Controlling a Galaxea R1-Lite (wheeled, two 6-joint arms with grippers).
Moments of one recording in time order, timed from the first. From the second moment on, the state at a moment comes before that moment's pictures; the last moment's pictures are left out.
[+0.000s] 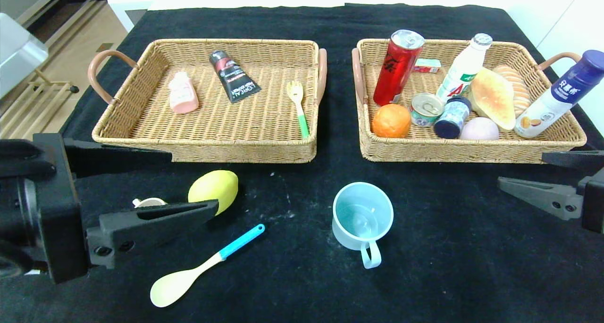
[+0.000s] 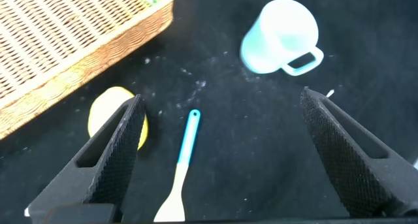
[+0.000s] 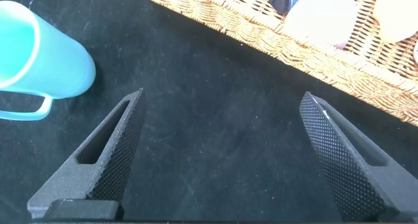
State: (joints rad) left arm -0.55 1.13 -1.06 0.22 -0.16 0.15; right arm 0.21 1.19 -0.88 -0.01 0.20 -0.16
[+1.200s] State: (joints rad) left arm -0.83 1.54 -1.57 0.64 0.27 -0.42; right arm 0.20 1.19 -0.88 -0.01 0.20 -0.16
